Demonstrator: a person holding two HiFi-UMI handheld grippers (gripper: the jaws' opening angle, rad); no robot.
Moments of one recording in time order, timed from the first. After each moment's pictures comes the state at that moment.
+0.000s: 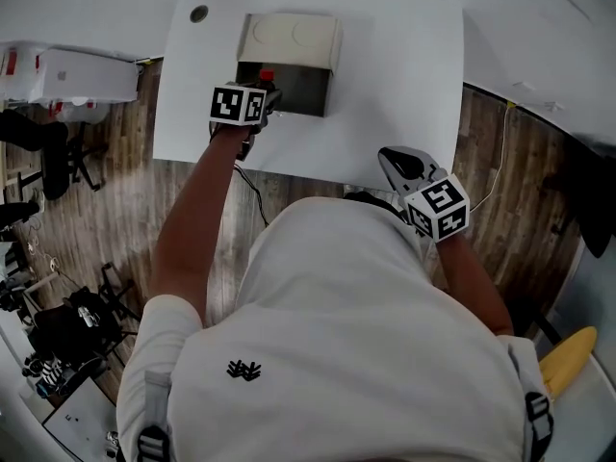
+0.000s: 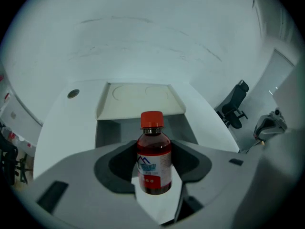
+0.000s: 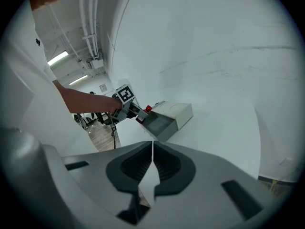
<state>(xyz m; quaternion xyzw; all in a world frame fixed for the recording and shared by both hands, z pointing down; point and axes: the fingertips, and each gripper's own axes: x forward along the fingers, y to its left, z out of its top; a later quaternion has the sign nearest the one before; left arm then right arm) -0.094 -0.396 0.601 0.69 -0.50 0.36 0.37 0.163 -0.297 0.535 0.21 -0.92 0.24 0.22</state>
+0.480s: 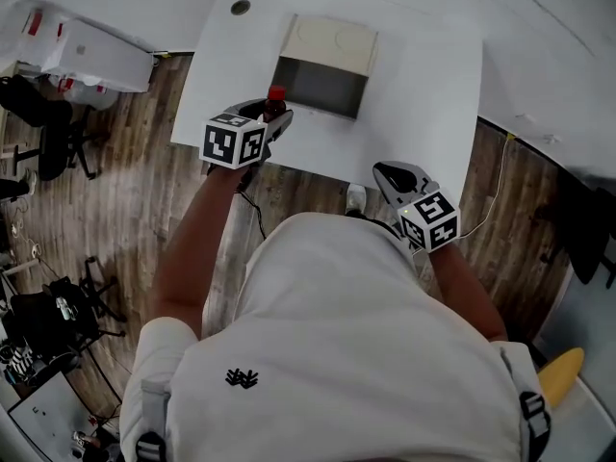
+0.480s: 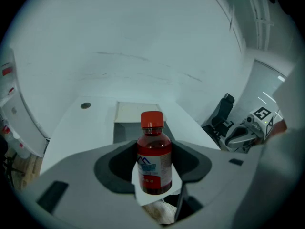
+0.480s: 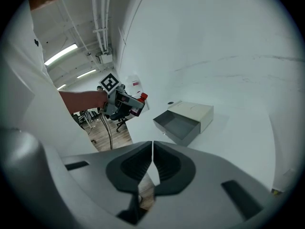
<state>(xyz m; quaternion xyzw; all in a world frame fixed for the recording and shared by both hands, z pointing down) -0.111 -0.321 0.513 0.76 -0.51 0.26 0.31 0.097 -0.254 0.521 0.18 -0.93 0.21 0.24</state>
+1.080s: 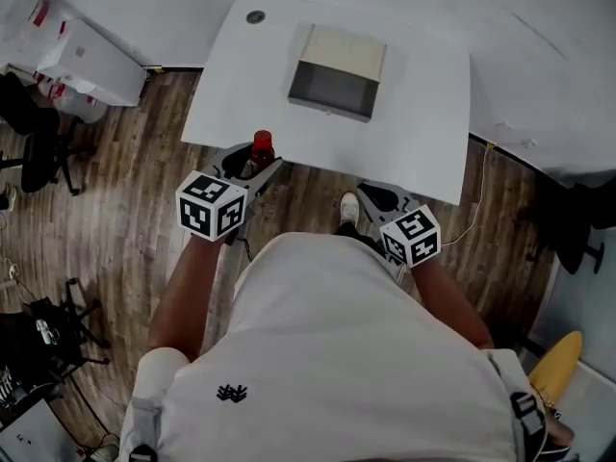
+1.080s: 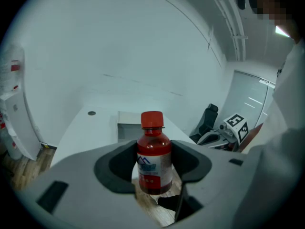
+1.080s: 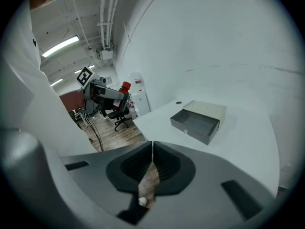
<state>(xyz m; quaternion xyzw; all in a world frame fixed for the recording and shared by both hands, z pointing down) -0.142 -0.178 0.446 0.82 -0.49 0.17 0.25 0.032 -0.163 0.513 0.21 -0.93 0.18 0.25</state>
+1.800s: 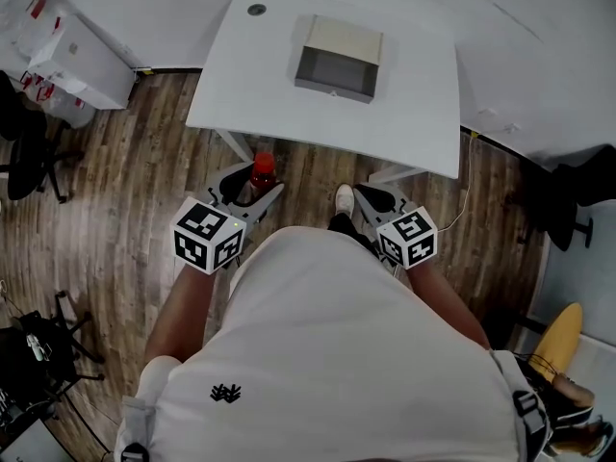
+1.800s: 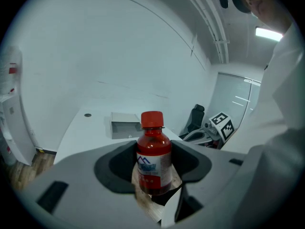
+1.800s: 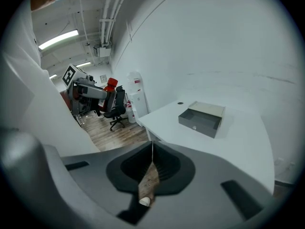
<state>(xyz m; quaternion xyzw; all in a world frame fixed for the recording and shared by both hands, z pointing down) -0.143 -0.065 0.422 0.85 -0.45 0.15 0.22 0.013 -0.084 0.504 0.25 -0.92 0.17 0.25</state>
